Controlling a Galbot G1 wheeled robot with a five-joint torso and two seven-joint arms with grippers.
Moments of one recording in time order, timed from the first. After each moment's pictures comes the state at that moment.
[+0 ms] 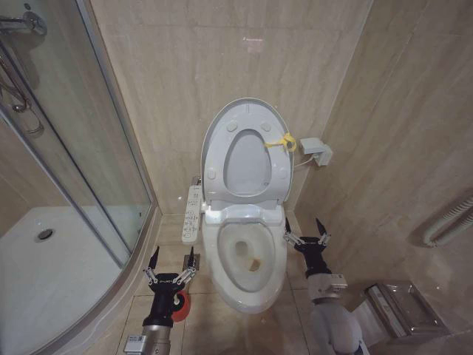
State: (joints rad) left arm 1.64 -1.54 -0.44 -2.06 -0.07 -0.32 0.00; right arm -1.38 1.51 0.57 1.96 0.08 0.14 0.06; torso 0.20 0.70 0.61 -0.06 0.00
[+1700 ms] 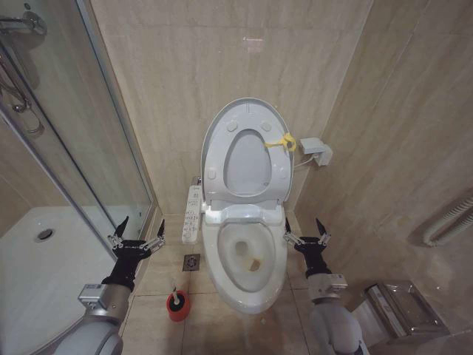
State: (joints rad) left arm 1.53 -1.26 -0.59 -2.28 -0.24 0.09 -0.09; right arm -1.38 1.51 0.57 1.96 0.08 0.14 0.06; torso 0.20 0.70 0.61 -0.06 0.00
